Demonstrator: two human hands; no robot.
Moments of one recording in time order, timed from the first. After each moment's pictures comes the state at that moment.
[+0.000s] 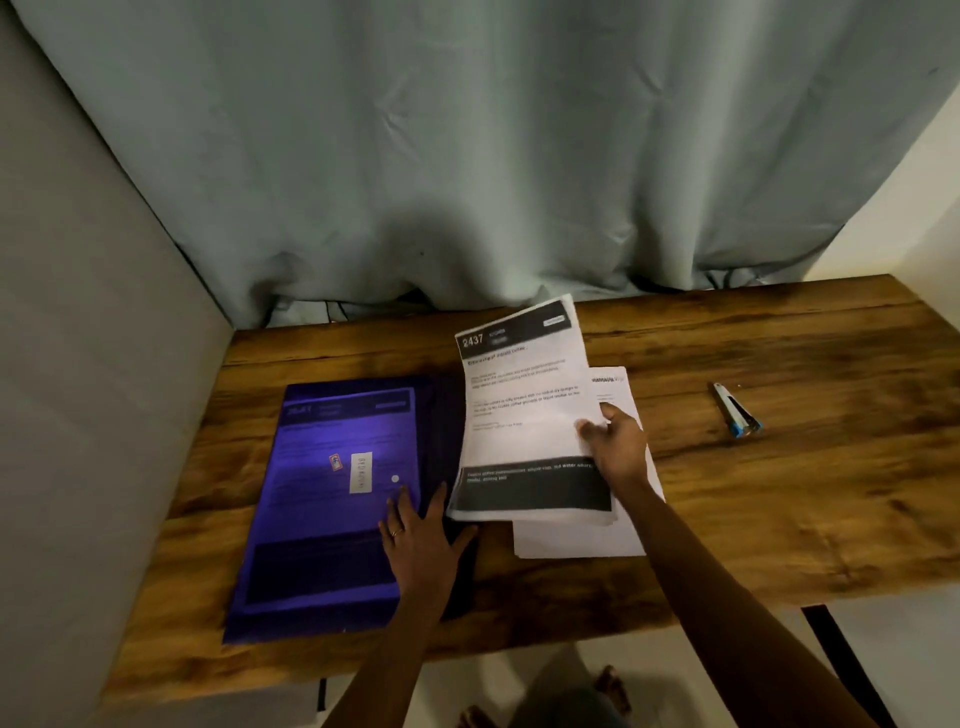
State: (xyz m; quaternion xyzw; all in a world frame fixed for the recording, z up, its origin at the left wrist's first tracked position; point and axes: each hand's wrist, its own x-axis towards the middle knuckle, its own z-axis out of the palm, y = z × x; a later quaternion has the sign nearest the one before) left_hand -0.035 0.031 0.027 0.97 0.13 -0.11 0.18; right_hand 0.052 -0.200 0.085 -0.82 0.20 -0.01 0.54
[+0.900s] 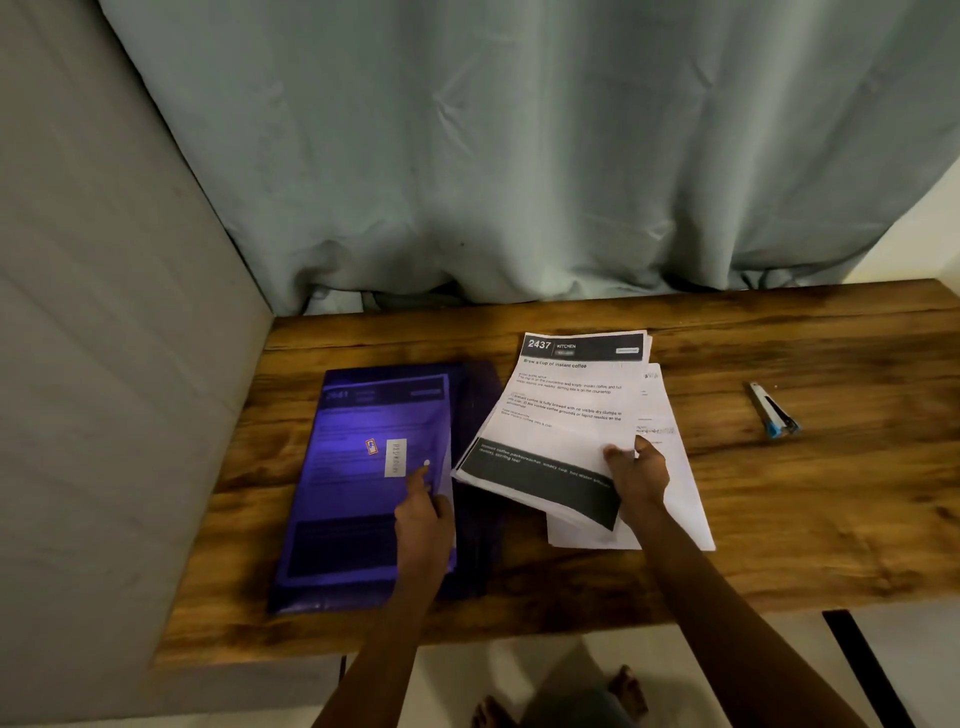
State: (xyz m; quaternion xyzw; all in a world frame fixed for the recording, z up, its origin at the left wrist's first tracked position) left_hand -0.035 0.068 0.043 0.87 0.23 0.01 0.43; right_hand 0.022 -0.168 0.064 -0.72 0.34 -0.04 0.60
